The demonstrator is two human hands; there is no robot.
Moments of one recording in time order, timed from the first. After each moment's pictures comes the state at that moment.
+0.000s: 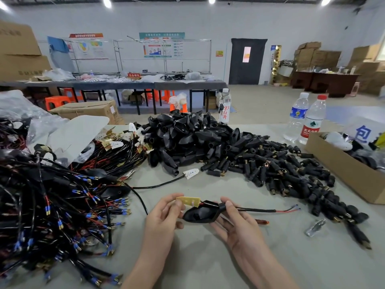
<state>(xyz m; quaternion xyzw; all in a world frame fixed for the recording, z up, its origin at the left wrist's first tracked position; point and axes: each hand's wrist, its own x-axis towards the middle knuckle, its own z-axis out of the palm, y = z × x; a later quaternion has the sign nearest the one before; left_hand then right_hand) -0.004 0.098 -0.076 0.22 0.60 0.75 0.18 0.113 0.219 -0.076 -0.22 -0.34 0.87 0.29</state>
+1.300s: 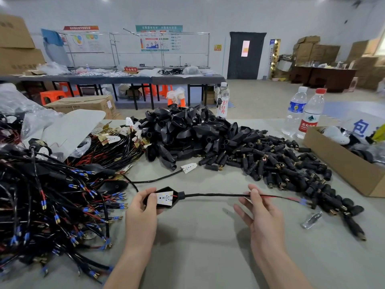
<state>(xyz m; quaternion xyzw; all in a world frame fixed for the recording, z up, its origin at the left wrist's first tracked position) -0.032 0.091 -0.085 0.11 0.66 0.74 0.07 0.130 0.243 -0.073 -0.32 -0.36 0.73 0.48</state>
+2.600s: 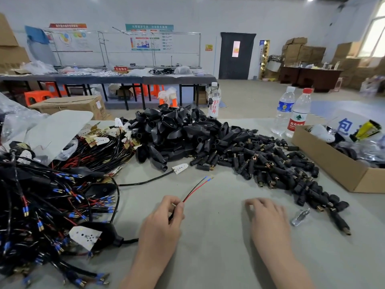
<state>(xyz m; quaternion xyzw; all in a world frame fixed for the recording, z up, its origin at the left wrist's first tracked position) 0.005 0.105 -0.093 0.36 0.79 0.50 0.00 0.168 0.277 -0.096 -0.46 -0.87 0.06 0.18</state>
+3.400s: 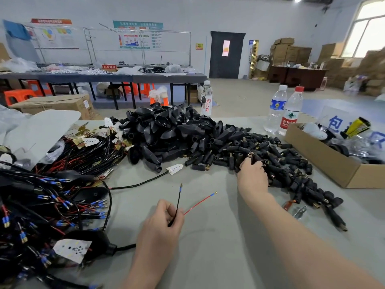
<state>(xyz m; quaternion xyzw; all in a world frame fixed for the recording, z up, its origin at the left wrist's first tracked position) -0.003 0.108 -0.103 0.35 0.78 0.52 0.04 0.078 0.362 -0.067 -0.53 -0.82 0.04 0.20</state>
